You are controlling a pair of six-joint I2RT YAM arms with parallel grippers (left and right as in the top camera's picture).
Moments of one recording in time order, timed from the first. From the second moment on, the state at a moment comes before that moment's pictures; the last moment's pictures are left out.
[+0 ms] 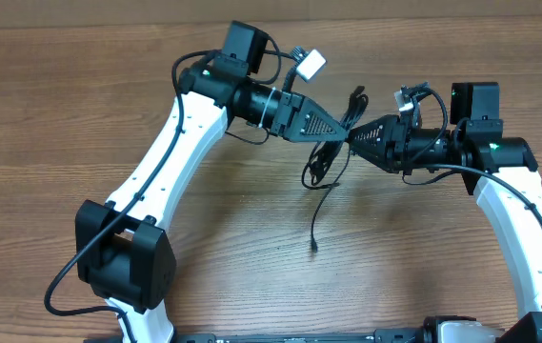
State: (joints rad) left arm -0.41 1.91 1.74 -0.86 1.54 -0.02; right arm 0.01 1.43 1.12 -0.66 -1.09 0.54
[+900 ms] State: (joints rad) left arm -0.47 1.91 1.74 -0.97 1.27 0.00; right arm 0.04 1.42 1.12 -0.89 -0.77 0.62
